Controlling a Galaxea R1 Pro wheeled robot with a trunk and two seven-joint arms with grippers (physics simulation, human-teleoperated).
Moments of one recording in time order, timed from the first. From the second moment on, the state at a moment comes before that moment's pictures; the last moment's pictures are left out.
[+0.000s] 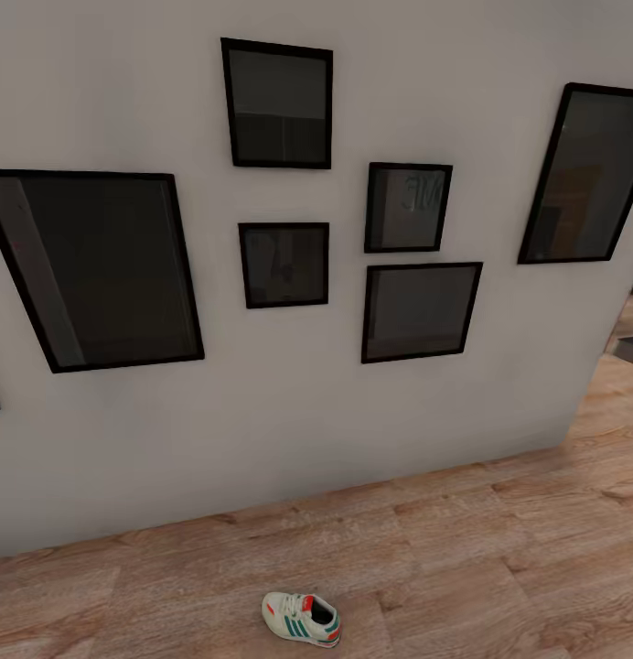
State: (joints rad) left arm 0.00 0.00 0.00 0.00 0.00 0.00 0.00; right arm 0.00 0.00 0.00 0.00 0.00 0.00 0.00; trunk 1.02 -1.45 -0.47
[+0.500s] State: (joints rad) left arm 0.00 0.00 0.00 -0.01 0.00 0.00 0.00; right arm -0.01 0.04 0.00 -0.04 0.00 -0.01 0.01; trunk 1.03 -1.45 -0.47
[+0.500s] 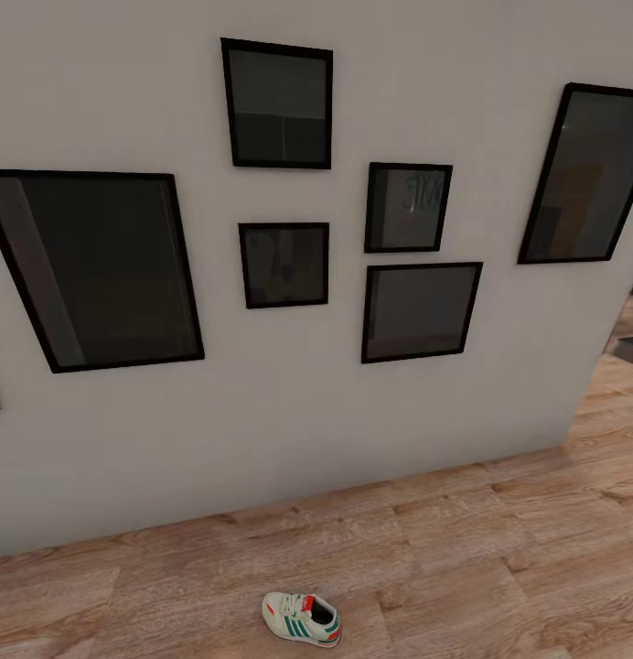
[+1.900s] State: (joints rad) left arm 0.00 0.04 0.00 -0.09 0.00 -0.18 0.00; right arm -0.02 0.03 -0.01 -0.39 0.00 -0.04 0.01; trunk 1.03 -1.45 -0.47
